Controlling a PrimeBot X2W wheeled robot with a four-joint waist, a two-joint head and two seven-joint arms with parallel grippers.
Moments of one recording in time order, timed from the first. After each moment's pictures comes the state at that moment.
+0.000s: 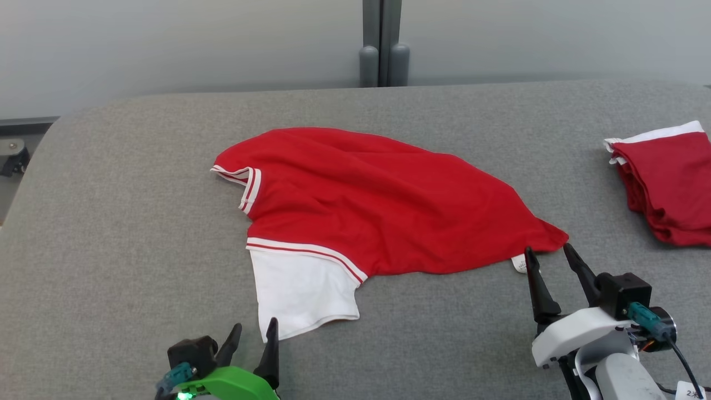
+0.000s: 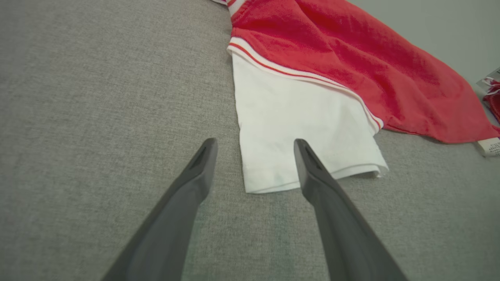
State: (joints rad) left arm -0.05 0.05 -0.26 0.46 -0.48 -0.08 -0.14; right arm -0.16 -0.05 0.01 0.38 0.18 0.13 -0.26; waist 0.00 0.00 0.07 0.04
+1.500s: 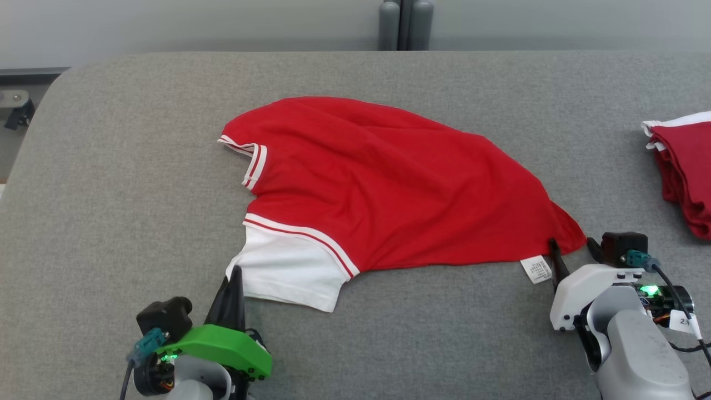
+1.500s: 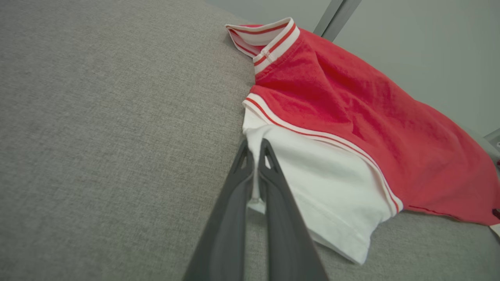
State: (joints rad) left arm -0.16 0.08 -0.28 0.41 -0.61 -0.02 -0.21; right arm -0.41 -0.05 -0.18 0.76 -0.01 0.13 -0.10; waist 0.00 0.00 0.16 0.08
